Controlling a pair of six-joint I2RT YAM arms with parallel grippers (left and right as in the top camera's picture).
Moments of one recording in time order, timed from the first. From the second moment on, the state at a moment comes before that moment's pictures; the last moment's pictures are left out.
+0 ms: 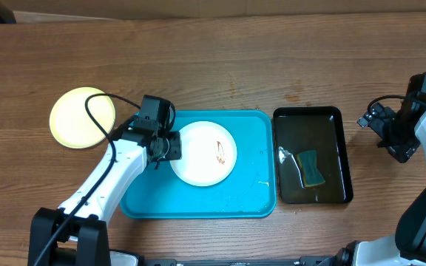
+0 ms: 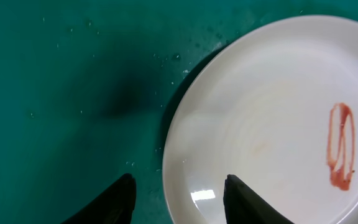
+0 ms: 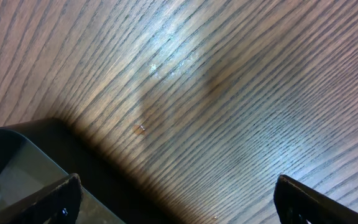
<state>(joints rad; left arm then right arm) -0.24 1.53 0.92 -0.65 0.03 -0.32 -0.35 1.69 1.19 -0.90 -0.05 0.46</state>
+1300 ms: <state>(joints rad) -0.24 1.65 0.85 -0.50 0.11 -0.33 -0.04 1.60 1.18 -1.19 -0.30 0.24</state>
